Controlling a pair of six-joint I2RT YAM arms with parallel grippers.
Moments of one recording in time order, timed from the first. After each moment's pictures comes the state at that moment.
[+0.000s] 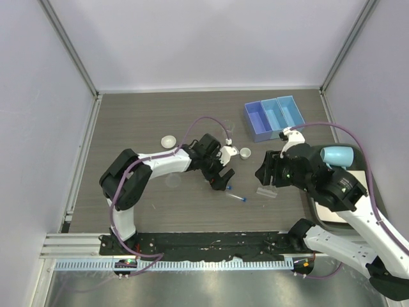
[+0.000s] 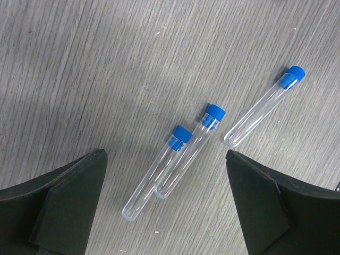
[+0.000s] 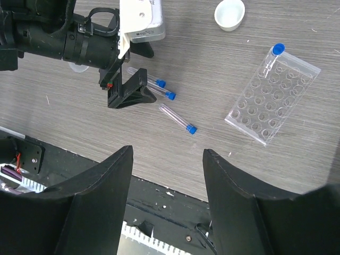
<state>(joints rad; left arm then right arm) -0.80 1.88 1.18 -0.30 0.40 0.17 0.72 0.78 1.10 -0.99 0.17 0.54</state>
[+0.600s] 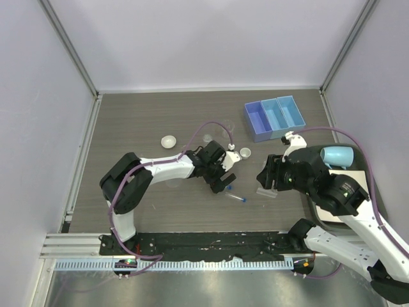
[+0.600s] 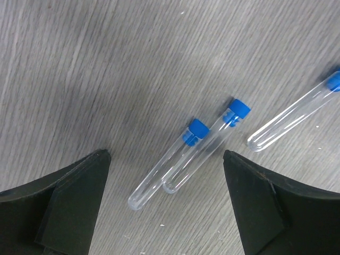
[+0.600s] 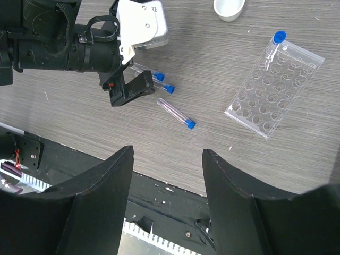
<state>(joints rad) -0.87 1.85 1.14 -0.28 0.16 0.15 0.72 0.74 1.06 -1.00 0.16 0.55</state>
